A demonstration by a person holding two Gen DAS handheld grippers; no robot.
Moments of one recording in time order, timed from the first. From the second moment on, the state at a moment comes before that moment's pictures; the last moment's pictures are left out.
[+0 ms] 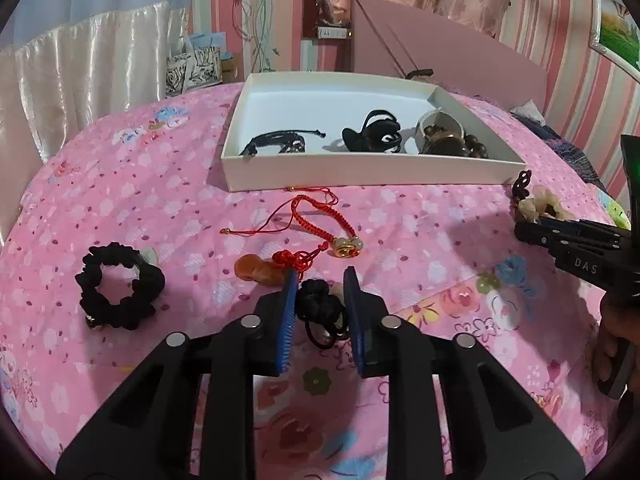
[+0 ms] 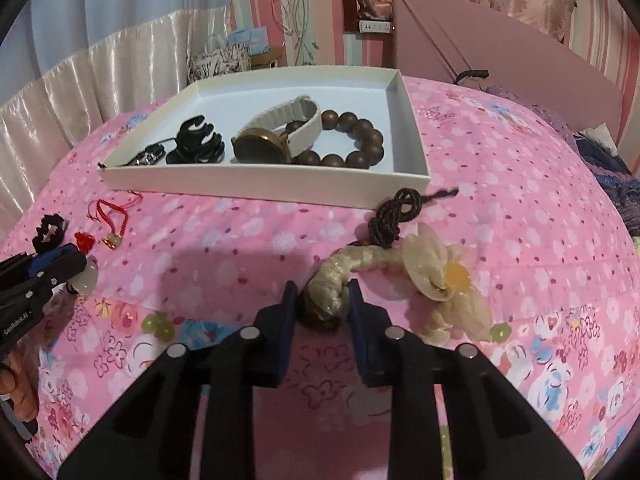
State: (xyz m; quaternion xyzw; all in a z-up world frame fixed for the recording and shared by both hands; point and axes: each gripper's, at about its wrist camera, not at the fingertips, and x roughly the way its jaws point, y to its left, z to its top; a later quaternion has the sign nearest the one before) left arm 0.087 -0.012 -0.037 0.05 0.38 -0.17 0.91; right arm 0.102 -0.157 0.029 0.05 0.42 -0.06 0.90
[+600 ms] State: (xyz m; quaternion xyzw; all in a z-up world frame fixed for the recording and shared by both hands) left arm 0.068 -0.010 0.002 0.04 0.34 -0.17 0.93; right arm 0.086 -0.160 0.045 0.07 0.38 -0.03 0.92
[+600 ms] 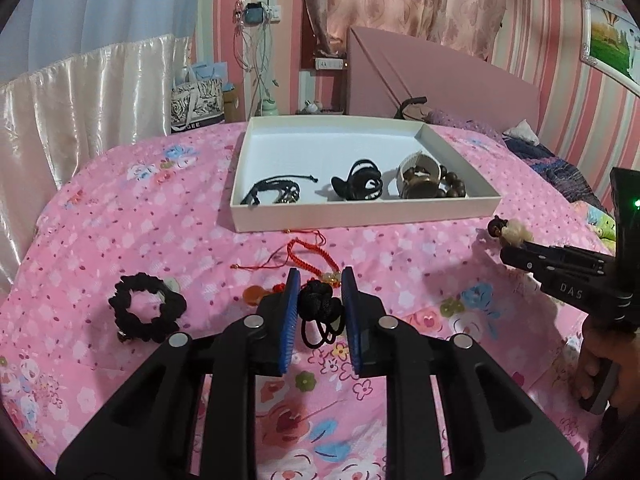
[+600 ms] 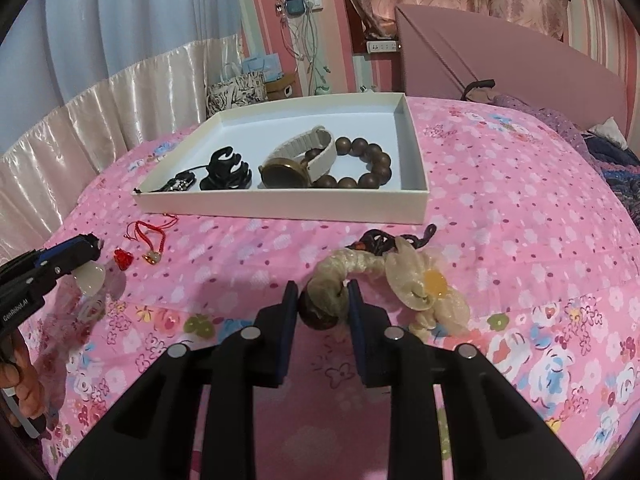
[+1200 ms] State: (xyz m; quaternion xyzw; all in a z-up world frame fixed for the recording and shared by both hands) left arm 0.069 -0.001 0.000 0.04 0.34 -0.17 0.92; right arm 0.088 -0.164 0.049 0.08 0.38 -0.03 0.92
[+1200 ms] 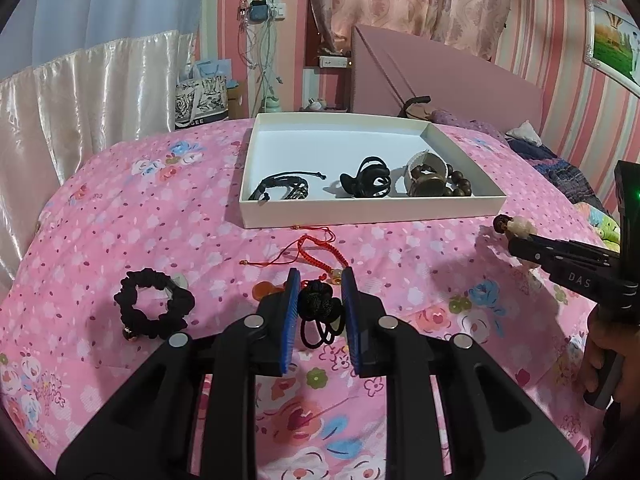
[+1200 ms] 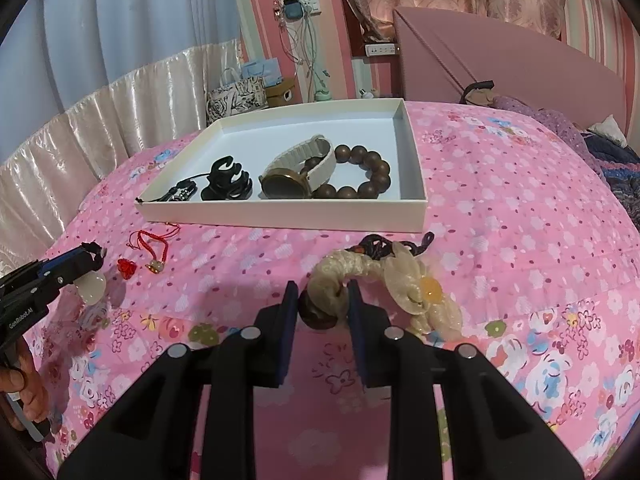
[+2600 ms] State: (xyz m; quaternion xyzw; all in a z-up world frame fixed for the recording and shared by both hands) left arm 0.130 -0.007 0.059 0.03 0.32 -0.19 0.93; right arm 0.128 -0.203 0.134 0.15 0.32 0.06 0.93
